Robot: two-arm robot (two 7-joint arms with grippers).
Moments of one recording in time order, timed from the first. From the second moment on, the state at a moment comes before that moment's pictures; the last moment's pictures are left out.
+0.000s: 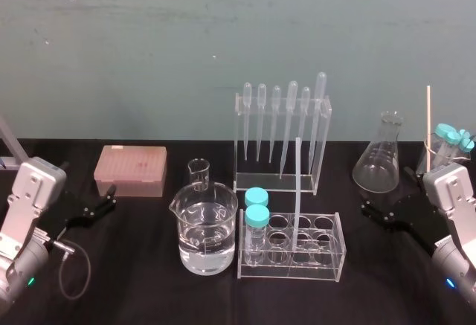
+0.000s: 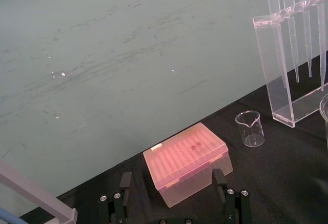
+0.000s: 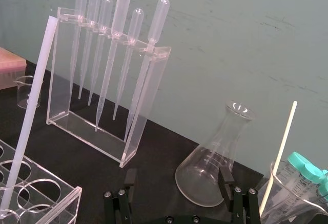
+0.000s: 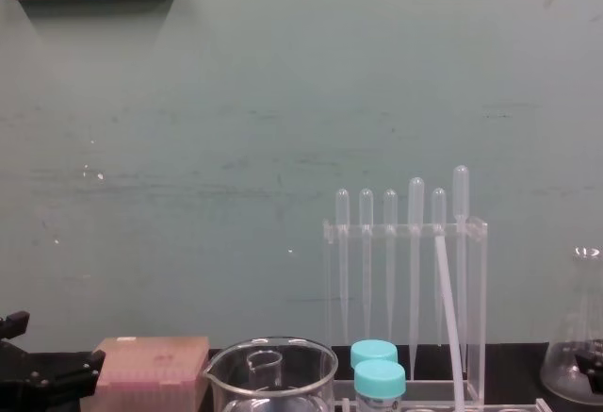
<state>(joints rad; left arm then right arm) -0.20 0.60 0.45 -1.41 -0.25 -0.12 0.03 0.20 0.60 -0.45 -1.41 0.25 -0.12 -0.03</state>
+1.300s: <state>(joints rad) -0.20 0.60 0.45 -1.41 -0.25 -0.12 0.03 0.20 0.60 -0.45 -1.41 0.25 -0.12 -0.03</state>
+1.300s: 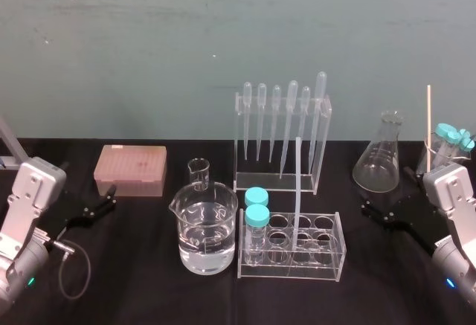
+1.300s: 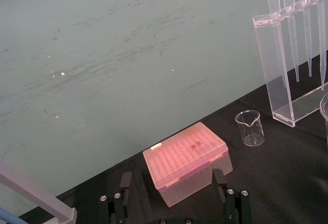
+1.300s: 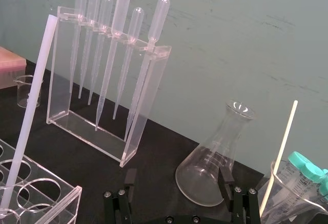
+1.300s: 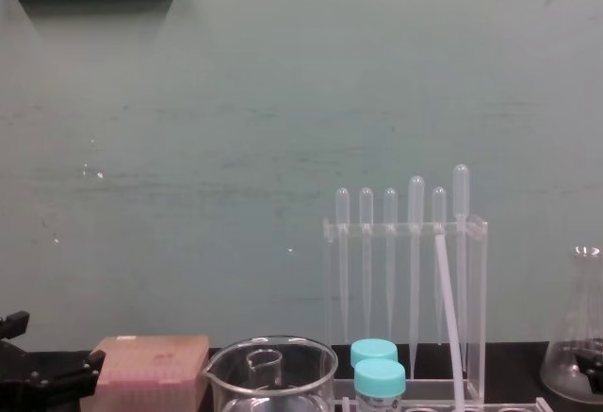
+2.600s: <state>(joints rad) -0.20 0.60 0.45 -1.41 -0.25 -0.12 0.03 0.18 0.57 -0.33 -1.60 0.64 0.17 0.36</state>
